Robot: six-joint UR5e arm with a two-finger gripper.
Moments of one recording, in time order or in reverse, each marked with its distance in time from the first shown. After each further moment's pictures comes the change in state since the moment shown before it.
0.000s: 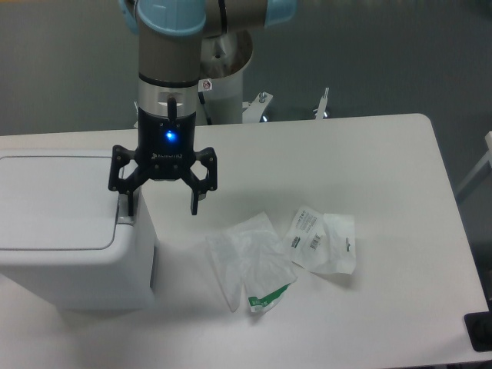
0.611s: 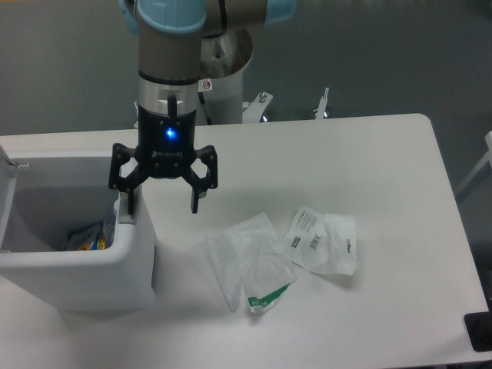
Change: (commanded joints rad) arm 0.024 0.034 0.040 0.003 0.005 -0.002
